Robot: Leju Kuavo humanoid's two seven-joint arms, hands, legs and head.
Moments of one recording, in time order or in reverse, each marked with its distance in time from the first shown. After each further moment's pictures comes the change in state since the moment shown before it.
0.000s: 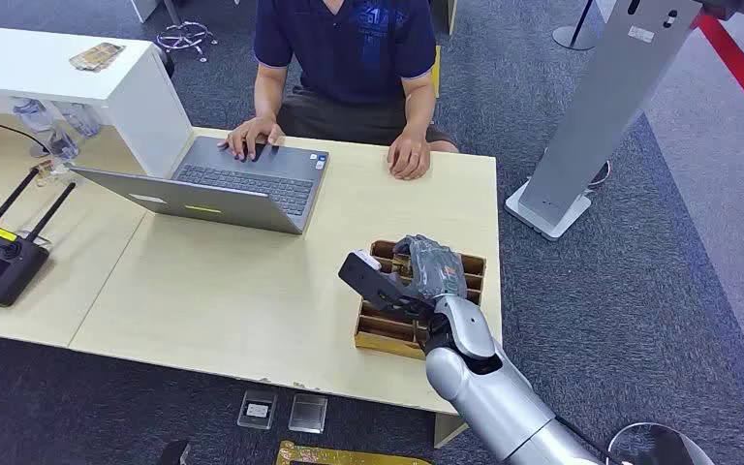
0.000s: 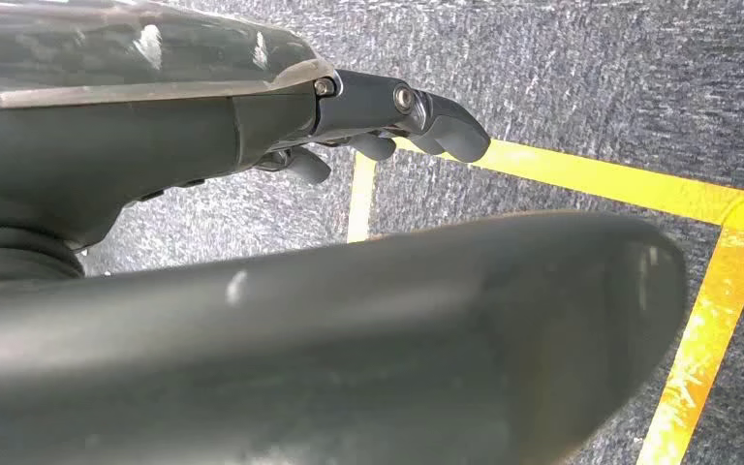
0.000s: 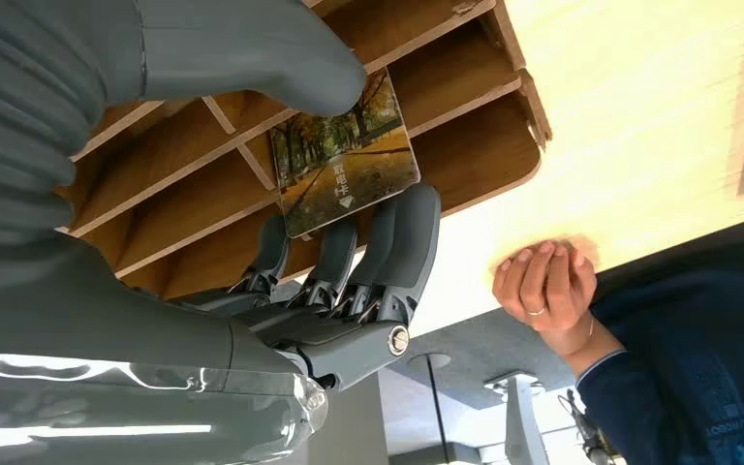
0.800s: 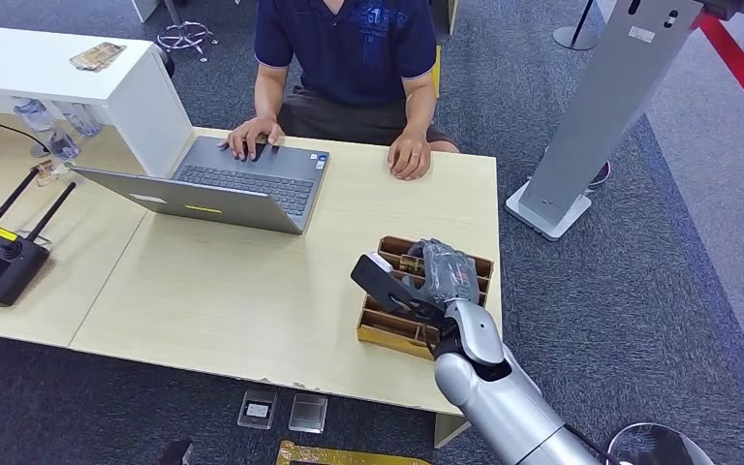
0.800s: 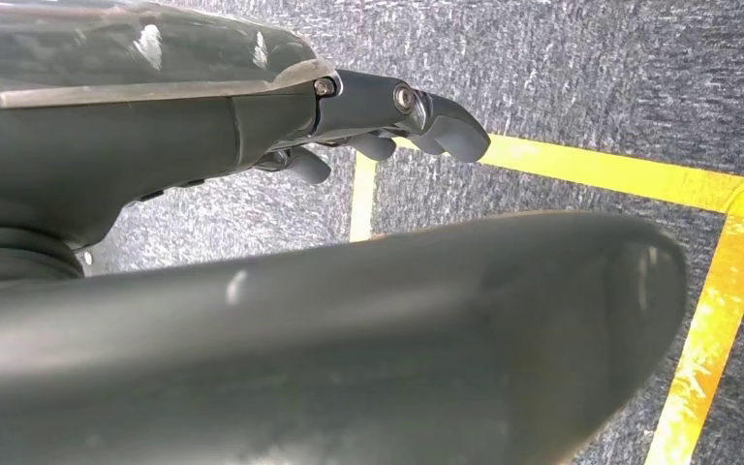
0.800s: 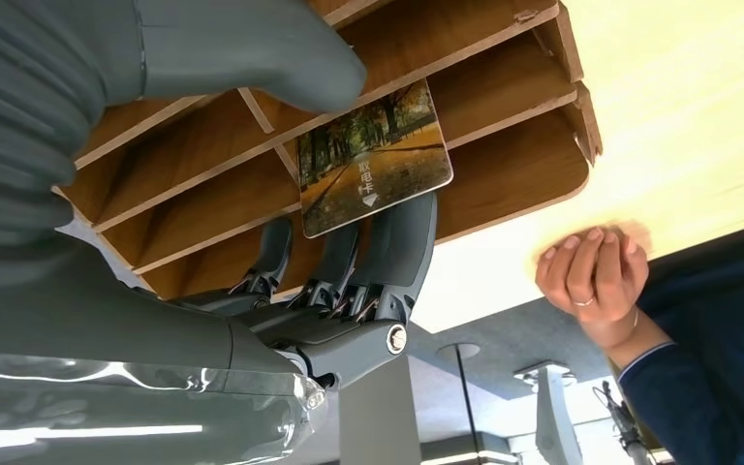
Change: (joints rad) left arm -0.003 0.007 -0.031 0.001 -0.019 -0.016 0.005; right arm 0.063 -0.045 -0.040 -0.092 0.034 0.013 0.054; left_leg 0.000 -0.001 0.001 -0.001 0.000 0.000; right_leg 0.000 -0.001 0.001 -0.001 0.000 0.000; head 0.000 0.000
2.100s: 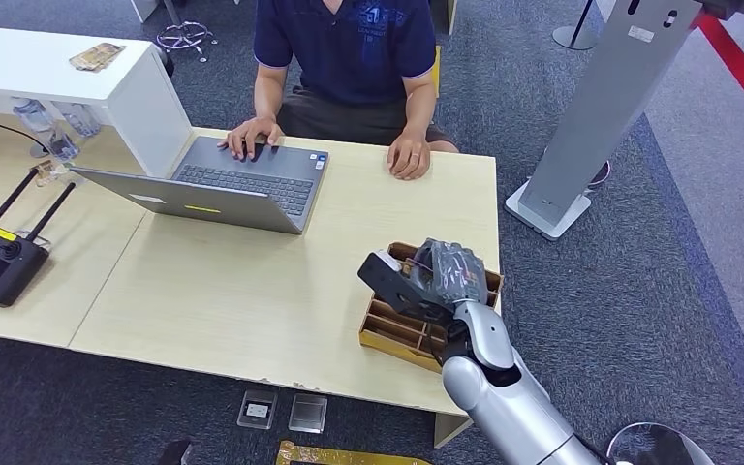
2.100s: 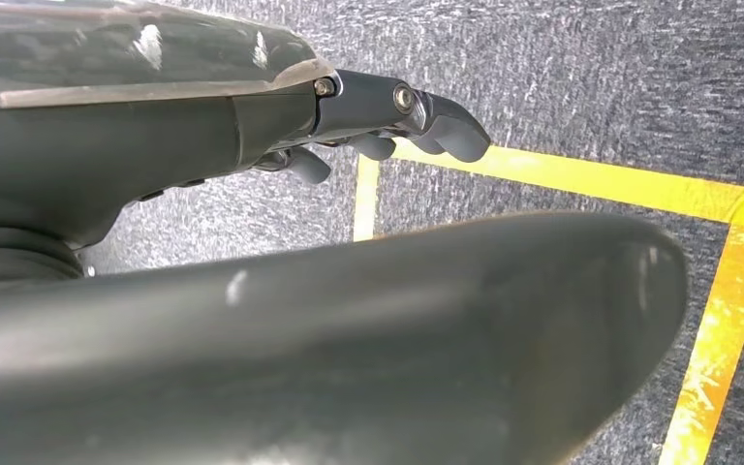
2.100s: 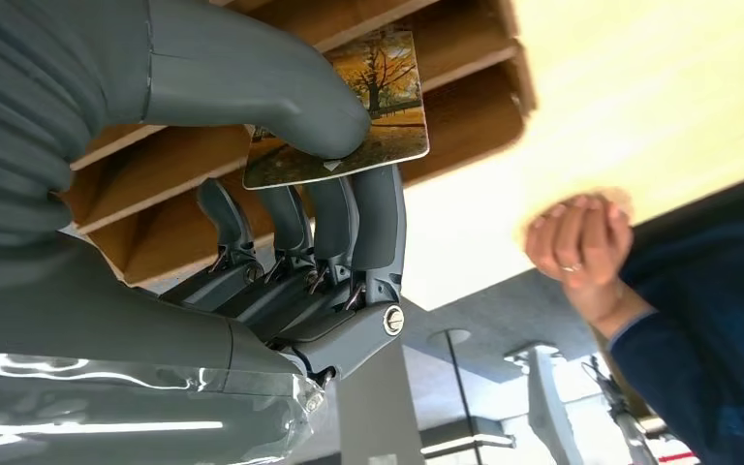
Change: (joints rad) left arm 0.002 0.001 0.027 0.001 0.028 0.023 -0.010; right arm 0.021 -0.035 -0.001 -0.280 -0.004 -0.002 -0.067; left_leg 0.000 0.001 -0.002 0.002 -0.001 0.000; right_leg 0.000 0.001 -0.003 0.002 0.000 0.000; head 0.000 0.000
